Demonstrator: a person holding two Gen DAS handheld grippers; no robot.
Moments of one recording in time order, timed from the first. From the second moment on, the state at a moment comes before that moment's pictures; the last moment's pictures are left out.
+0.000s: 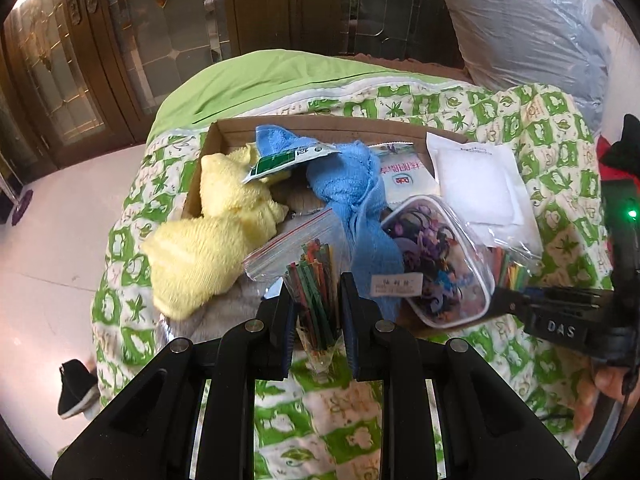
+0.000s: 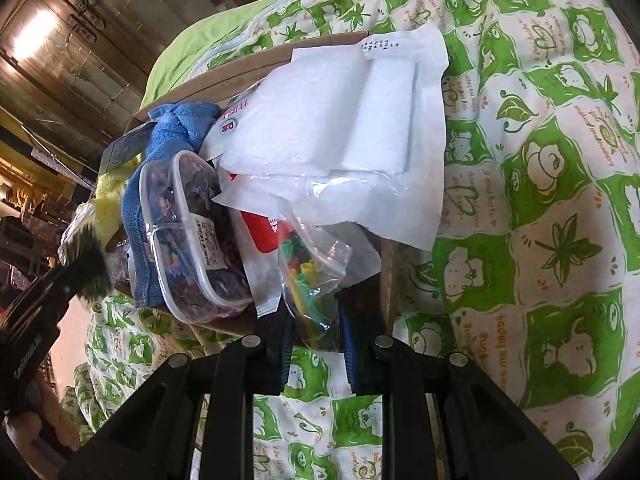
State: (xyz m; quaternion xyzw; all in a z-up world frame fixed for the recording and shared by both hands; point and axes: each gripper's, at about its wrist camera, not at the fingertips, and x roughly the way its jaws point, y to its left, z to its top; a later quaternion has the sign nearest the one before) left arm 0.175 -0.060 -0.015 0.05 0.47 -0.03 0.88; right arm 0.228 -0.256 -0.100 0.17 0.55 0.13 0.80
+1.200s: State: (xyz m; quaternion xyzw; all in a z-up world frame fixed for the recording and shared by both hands) left arm 0.169 -0.039 -0.005 0.02 0.46 -0.06 0.88; right arm 0.211 -0.269 -0.076 0.19 0.51 0.15 0.83
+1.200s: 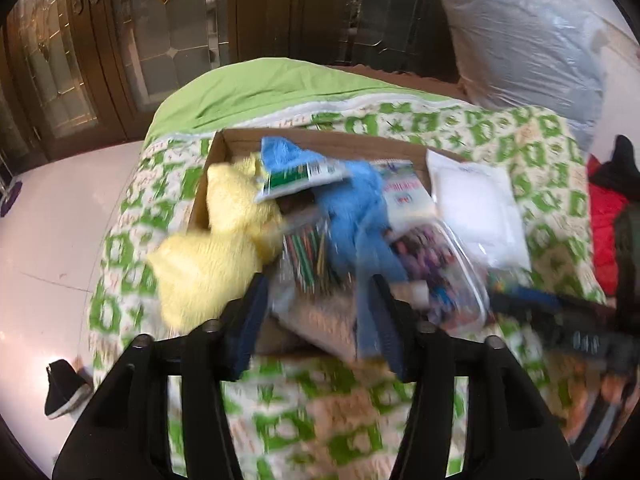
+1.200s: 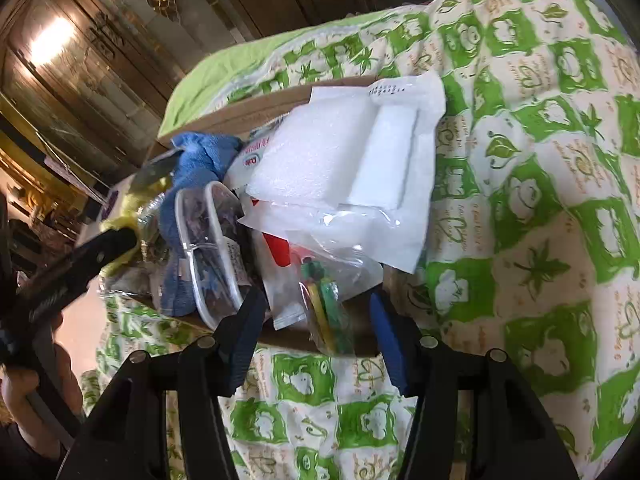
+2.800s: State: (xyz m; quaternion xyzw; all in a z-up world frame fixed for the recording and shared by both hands) left arm -0.045 -0.070 -0.077 0.13 0.62 -0.20 0.75; right arm 0.035 -0.221 -0.127 0.27 0.68 0.20 0.65
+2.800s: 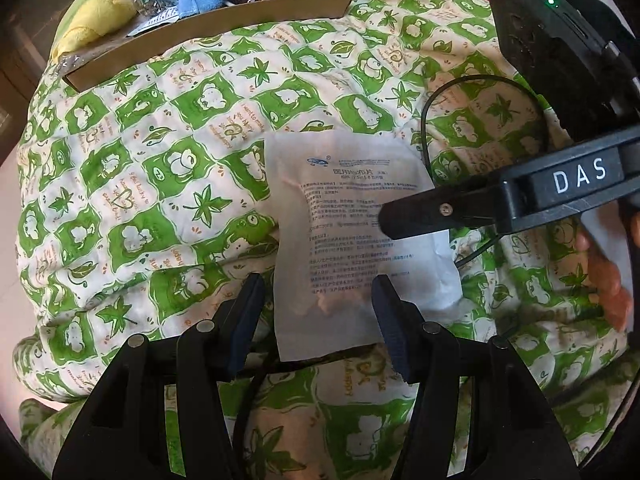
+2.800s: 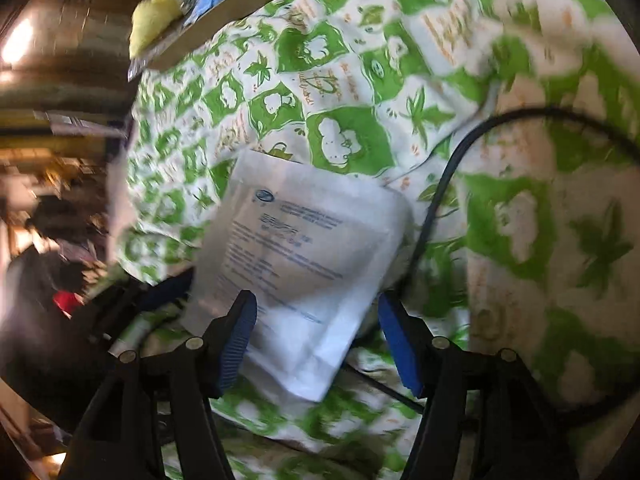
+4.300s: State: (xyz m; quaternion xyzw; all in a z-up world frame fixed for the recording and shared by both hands) left arm 0.093 -0.032 -0.056 -0.02 0.56 -0.15 0.82; right arm 0.116 -0.244 -0.121 0.25 0.56 0.17 0.77
